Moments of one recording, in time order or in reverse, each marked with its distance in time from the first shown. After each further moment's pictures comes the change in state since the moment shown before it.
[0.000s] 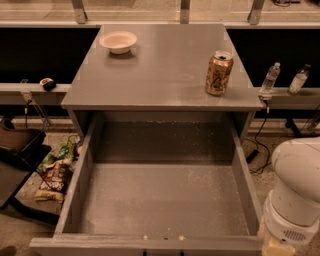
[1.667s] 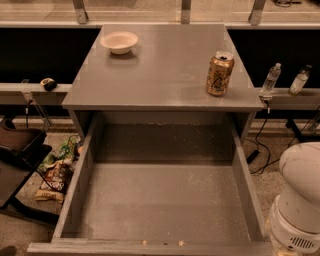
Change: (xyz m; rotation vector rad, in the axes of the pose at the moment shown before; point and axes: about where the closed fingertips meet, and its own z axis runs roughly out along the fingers) arm 0.007 0.014 -0.003 -0.012 -0.003 0.020
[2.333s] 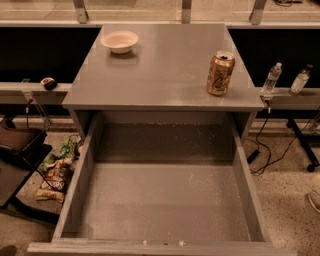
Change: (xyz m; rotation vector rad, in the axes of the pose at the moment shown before) arm 0.034 0.031 -0.148 0.180 -0.024 0.019
